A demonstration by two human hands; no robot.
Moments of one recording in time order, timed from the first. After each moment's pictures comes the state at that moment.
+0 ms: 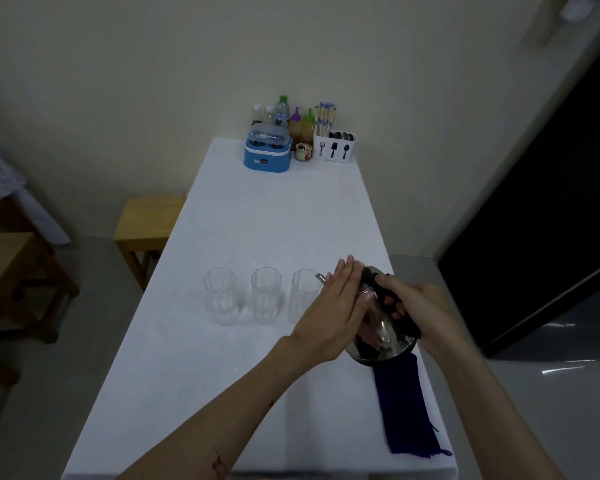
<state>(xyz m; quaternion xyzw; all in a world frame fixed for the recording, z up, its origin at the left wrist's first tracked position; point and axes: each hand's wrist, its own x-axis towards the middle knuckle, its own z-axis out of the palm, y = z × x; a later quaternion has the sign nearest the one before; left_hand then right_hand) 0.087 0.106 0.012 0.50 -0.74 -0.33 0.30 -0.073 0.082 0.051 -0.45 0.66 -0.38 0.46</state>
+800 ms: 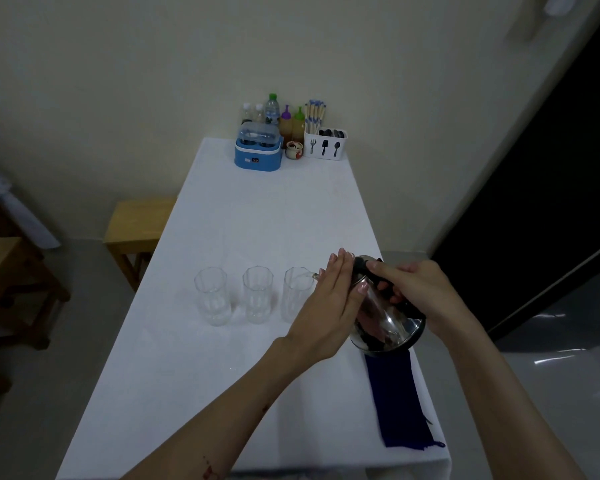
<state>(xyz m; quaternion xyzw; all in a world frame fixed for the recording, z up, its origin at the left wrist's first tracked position) 0.079 0.111 0.021 0.50 -0.72 -0.34 0.33 -0.079 0.073 0.078 -0.51 0.67 -0.33 0.43</state>
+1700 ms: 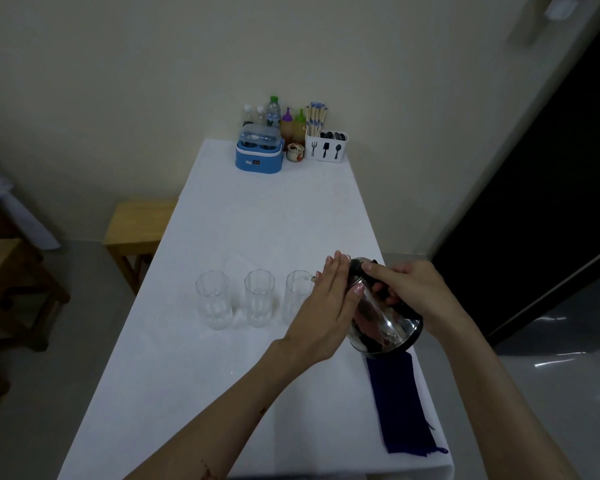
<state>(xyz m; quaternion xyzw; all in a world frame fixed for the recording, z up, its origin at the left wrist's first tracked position) 0.086 0.106 0.020 0.51 -0.71 -0.34 0.34 -0.066 0.069 0.085 -0.52 0.68 -0.31 0.42</state>
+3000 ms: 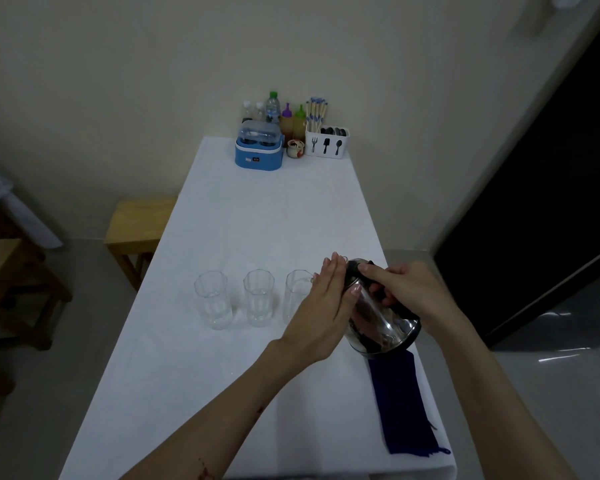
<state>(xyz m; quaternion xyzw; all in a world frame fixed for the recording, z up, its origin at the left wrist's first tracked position) 0.089 0.097 0.010 0.52 -0.71 -0.35 0.33 -0.067 0.062 0.077 -0.54 0.68 -0.29 0.41</state>
